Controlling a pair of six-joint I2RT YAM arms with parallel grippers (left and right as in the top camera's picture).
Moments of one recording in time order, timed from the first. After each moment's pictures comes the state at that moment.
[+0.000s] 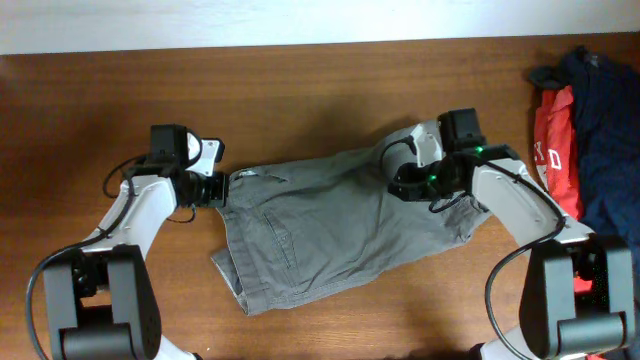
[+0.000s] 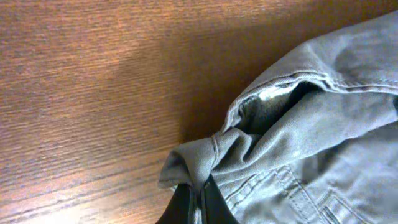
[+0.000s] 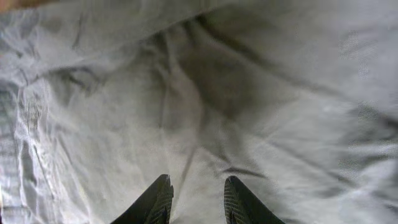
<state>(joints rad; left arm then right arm) 0.04 1.75 1.08 -0.57 0.26 0.13 0.08 1.72 1.11 -0.65 -0.49 0.07</state>
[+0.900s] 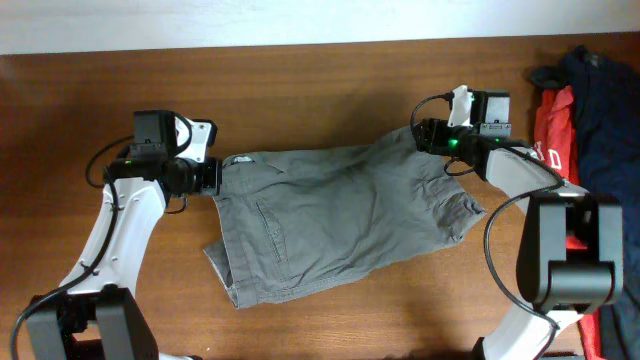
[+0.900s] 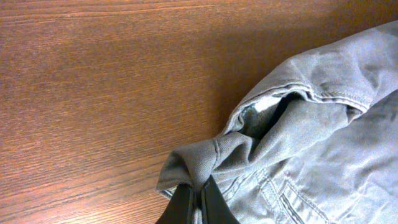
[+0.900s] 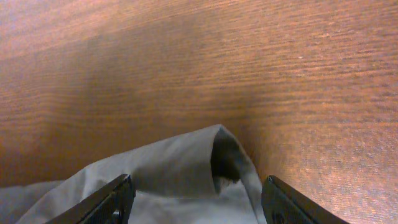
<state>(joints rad) 0.04 1.62 1.14 -0.65 0.26 0.14 -0.06 1.93 1.15 -0.09 -0.35 0.16</state>
